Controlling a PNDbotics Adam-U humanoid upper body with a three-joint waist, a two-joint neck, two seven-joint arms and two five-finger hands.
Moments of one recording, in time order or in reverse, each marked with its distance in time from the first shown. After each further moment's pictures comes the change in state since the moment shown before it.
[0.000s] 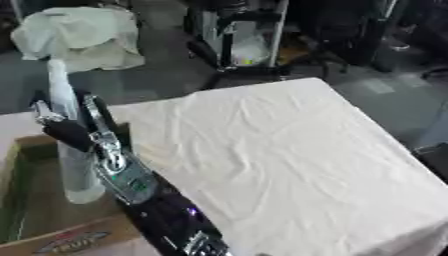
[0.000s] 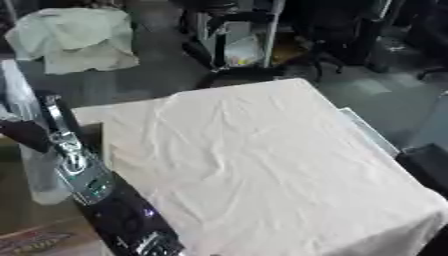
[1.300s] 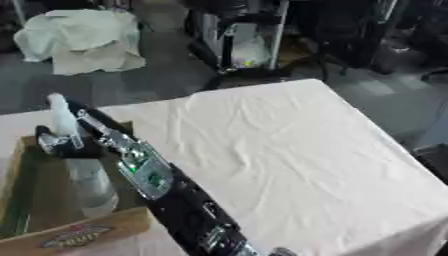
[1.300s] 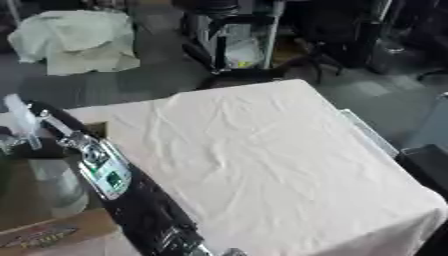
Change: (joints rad) left arm 0.032 0.028 0.001 0.001 -0.013 -0.010 -0.004; right arm 0.038 -0.041 0.033 -0.058 0.190 0.243 0.449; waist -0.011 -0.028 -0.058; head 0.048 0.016
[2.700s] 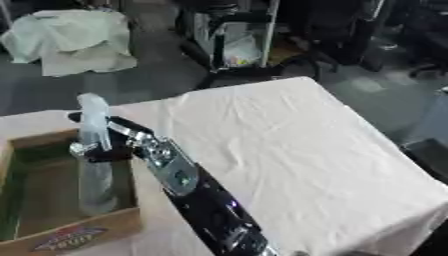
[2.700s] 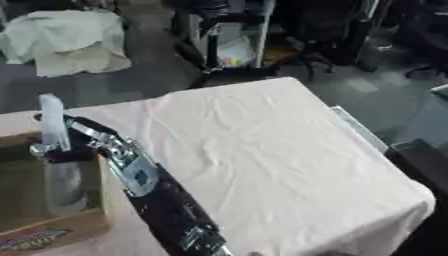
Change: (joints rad) left arm 0.024 0.018 0.005 0.006 -0.030 -0.016 -0.013; right arm 0.077 -0.044 -0.001 -0.068 -0.092 0.021 0.183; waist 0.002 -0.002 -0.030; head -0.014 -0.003
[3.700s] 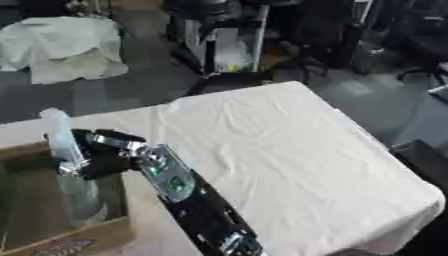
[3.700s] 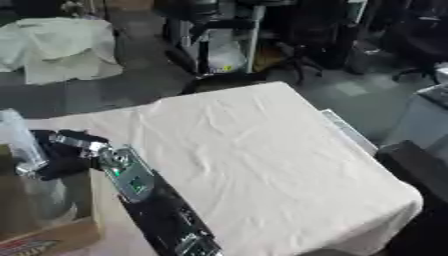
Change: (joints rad) left arm 0.007 0.000 0.000 0.000 -0.010 -0.005 -0.013; right arm 0.018 -0.001 -0.020 -0.017 -0.078 -0.088 0.195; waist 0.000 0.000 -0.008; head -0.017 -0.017
